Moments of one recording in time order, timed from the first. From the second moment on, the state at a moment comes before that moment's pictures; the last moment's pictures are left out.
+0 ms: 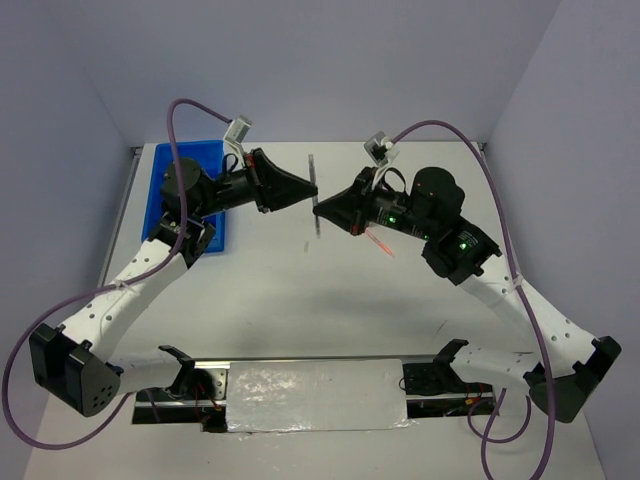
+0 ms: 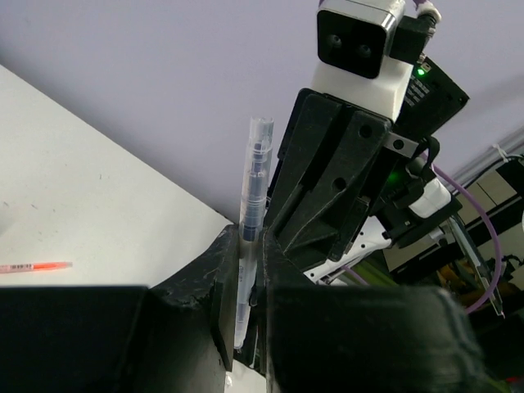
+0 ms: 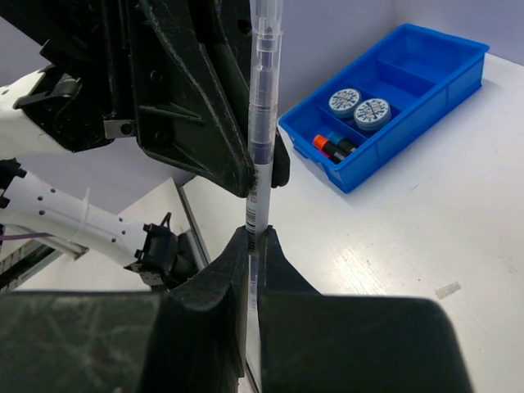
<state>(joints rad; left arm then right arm) -0.47 1.21 1.14 0.36 0.78 -0.87 0.69 1.08 1.21 -0.15 -0.41 0.38</state>
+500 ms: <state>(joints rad) -0.50 1.22 1.14 0.47 0.90 -0.89 0.70 1.12 1.22 -0.07 -0.58 0.39</state>
